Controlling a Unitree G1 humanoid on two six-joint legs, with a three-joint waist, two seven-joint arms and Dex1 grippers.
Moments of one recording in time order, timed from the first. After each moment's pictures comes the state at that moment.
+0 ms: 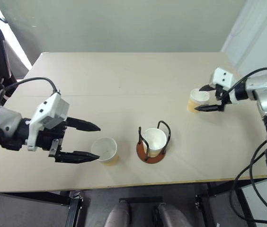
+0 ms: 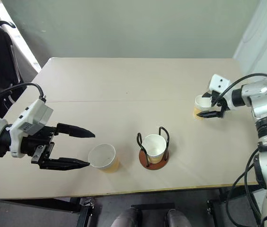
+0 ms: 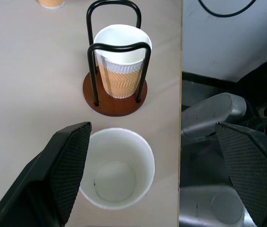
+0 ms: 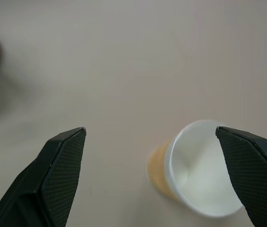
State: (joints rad) left arm -0.26 1.24 0.30 -0.42 -0.81 0.77 -1.35; right arm -1.16 -0.79 0.30 0.92 -0.04 -0.02 1.29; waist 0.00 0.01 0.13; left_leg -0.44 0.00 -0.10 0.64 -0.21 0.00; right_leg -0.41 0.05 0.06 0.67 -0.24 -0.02
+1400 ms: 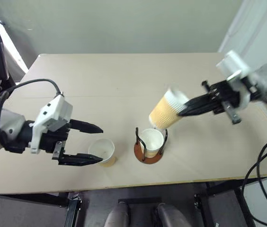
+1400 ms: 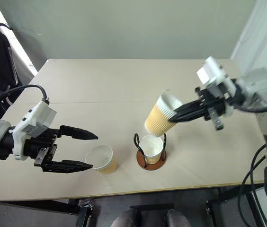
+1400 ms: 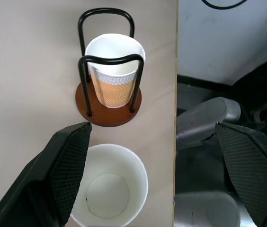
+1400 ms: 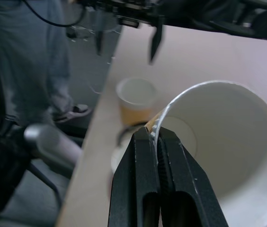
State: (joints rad) left arm -0.27 1.24 0.29 -0.45 -0.85 0.79 -1.31; right arm -0.93 -0.86 0.13 -0.16 0.63 0.66 1.51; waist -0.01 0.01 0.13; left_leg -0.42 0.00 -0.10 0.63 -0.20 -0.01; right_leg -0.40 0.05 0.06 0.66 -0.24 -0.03
